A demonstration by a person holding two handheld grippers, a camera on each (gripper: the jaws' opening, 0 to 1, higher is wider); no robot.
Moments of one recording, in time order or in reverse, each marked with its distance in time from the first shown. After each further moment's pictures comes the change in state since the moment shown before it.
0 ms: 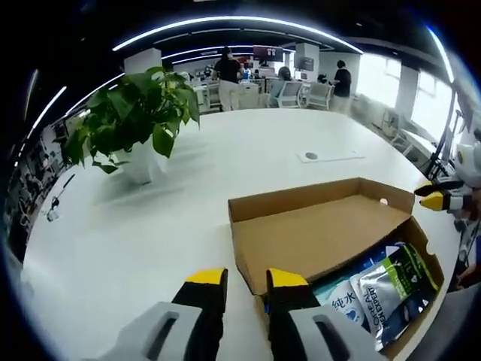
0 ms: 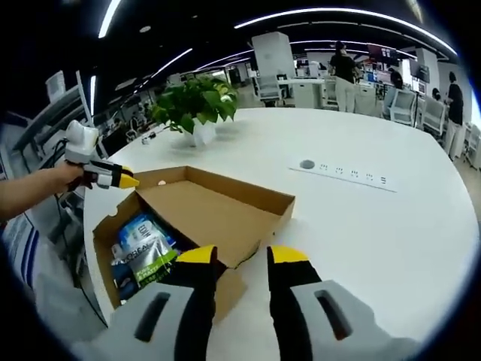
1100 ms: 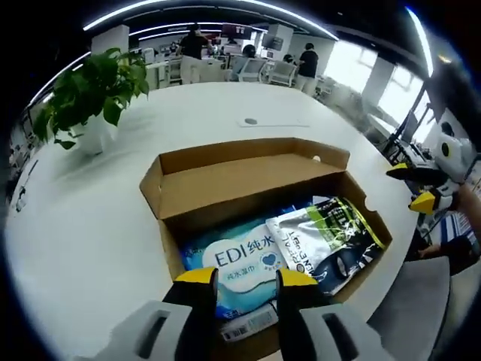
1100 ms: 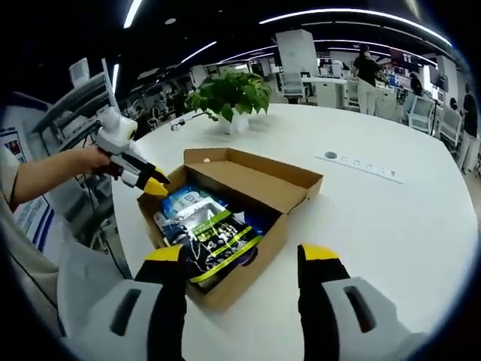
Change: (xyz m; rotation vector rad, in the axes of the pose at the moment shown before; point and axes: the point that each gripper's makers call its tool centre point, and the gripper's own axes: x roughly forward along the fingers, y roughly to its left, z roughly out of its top) left arm -0.045 -0.096 -0.065 -0.004 0.171 -0.279; right arm -0.071 0.063 -0.041 -0.071 0.036 0.100
